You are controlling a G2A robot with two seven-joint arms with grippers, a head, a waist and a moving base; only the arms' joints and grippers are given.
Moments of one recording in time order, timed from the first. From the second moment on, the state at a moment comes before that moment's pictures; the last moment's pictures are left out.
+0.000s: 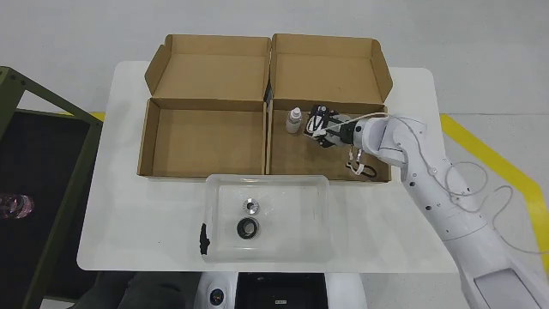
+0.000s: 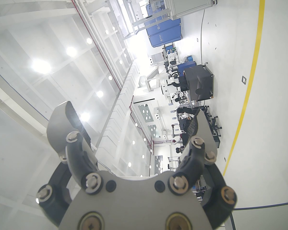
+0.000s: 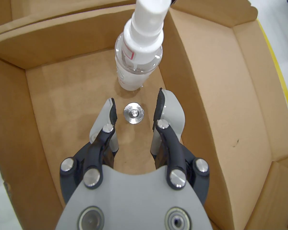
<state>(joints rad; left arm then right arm) -0.19 -0.18 -0.57 -1.44 2.04 -0.23 0.13 -0.82 -1.13 0.99 -1.42 -1.30 -0.76 0.42</state>
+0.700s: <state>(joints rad) -0.19 -0.18 -0.57 -1.44 2.04 -0.23 0.13 -1.09 -1.07 1.17 -1.81 -1.16 -0.83 0.37</state>
